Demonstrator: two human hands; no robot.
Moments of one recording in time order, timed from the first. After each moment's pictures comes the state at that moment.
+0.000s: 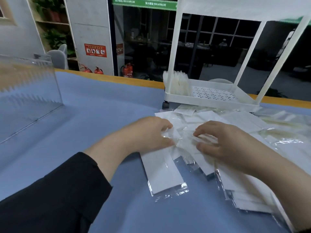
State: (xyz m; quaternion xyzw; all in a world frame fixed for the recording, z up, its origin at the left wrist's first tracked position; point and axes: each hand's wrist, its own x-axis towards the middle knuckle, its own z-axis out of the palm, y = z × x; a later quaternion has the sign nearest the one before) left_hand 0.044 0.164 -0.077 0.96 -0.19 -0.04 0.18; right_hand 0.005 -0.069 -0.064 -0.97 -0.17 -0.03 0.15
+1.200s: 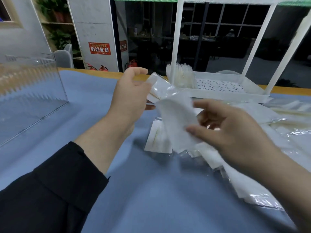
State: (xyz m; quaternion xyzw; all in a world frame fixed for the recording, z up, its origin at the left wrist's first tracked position) left_hand 0.042 0.174 -0.047 0.71 -0.01 0.18 0.68; right_hand -0.024 -0.030 -0.056 -0.87 -0.18 -0.12 0.43
